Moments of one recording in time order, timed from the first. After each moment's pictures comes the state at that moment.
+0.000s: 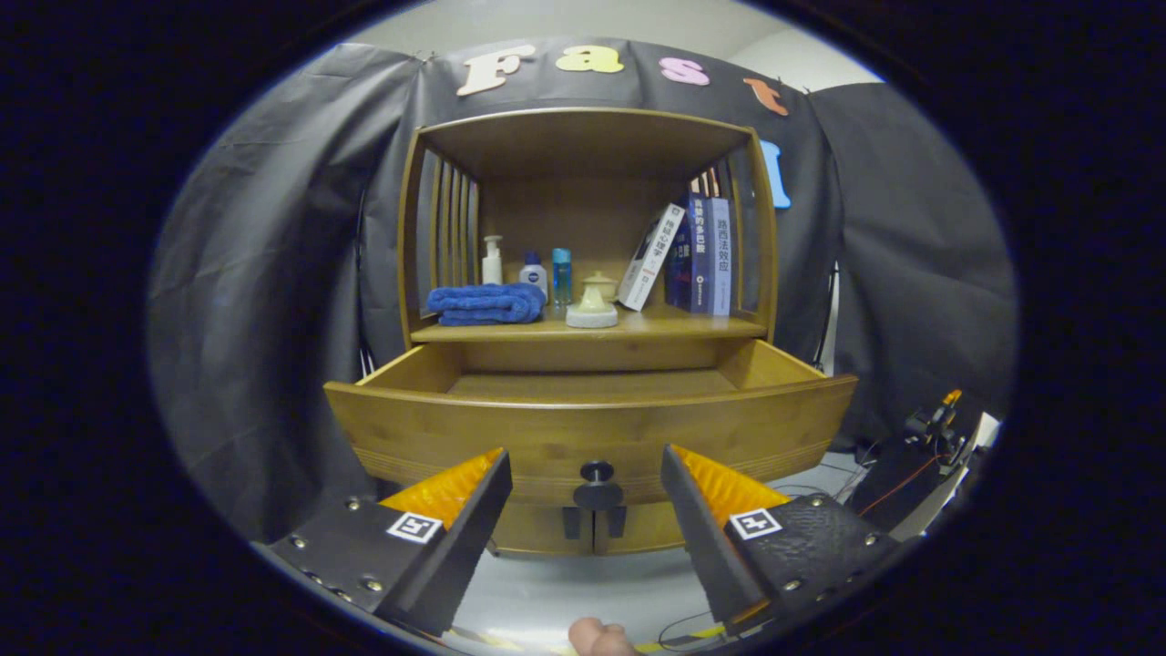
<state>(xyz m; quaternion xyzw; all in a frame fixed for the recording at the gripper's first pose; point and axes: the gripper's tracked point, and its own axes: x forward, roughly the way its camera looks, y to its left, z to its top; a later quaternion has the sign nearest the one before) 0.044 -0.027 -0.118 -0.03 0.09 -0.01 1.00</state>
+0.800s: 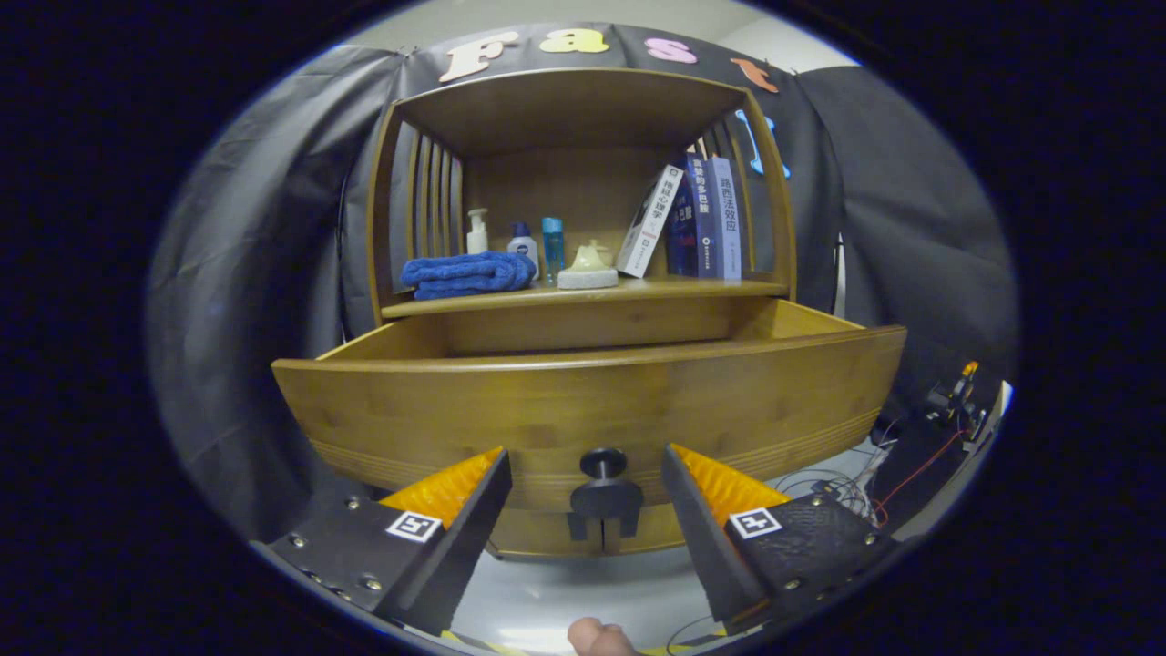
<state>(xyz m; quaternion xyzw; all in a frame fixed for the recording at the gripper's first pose) 0.097 -0.031 -0.167 0.00 0.10 -0.02 0.99</state>
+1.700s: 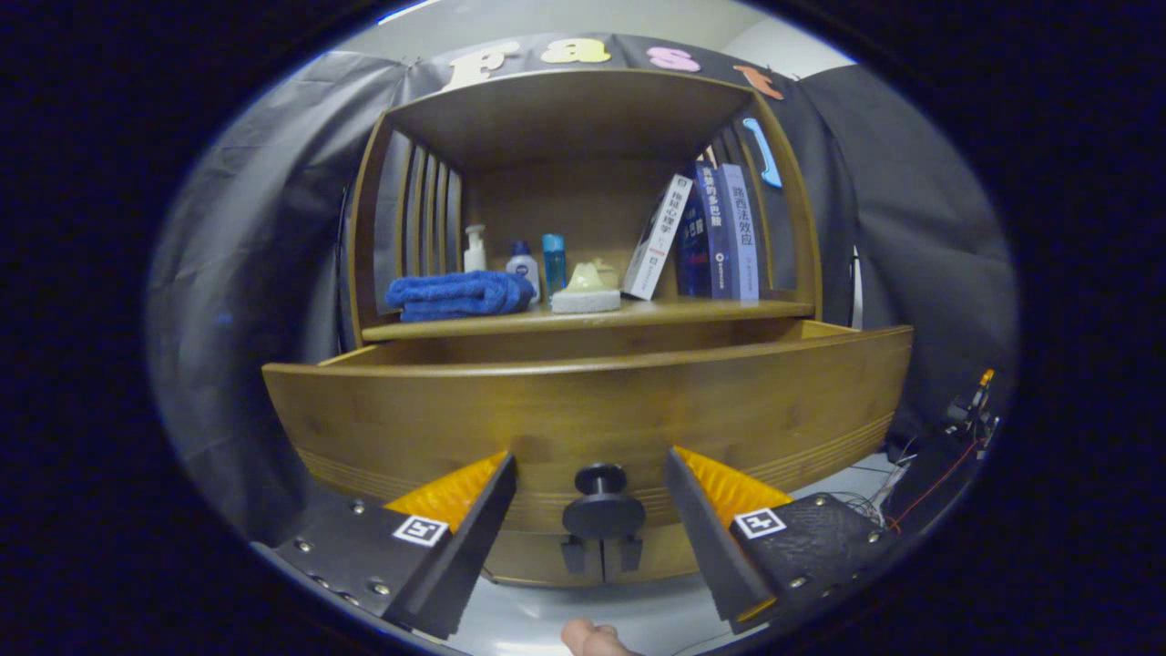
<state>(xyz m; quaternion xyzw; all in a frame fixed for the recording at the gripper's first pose) 0.149 -0.037 -0.161 0.00 0.07 0.00 1.00</state>
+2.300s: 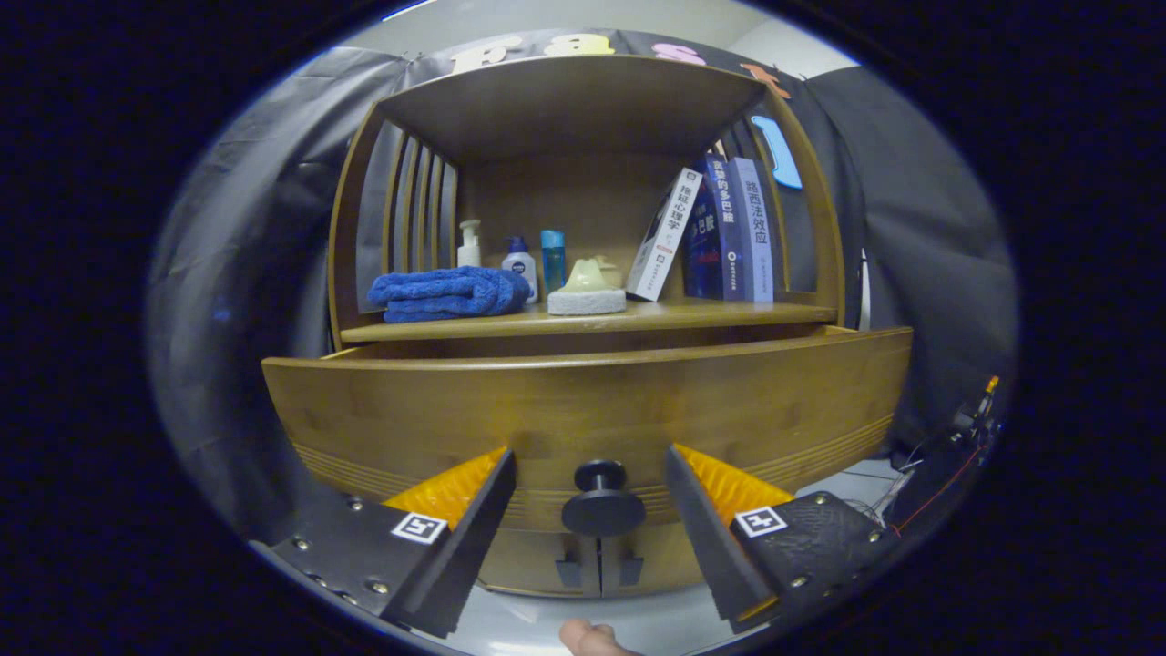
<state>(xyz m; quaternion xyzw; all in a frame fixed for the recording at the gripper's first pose) 0.195 -0.037 -0.160 -0.01 0.06 0.01 1.00</state>
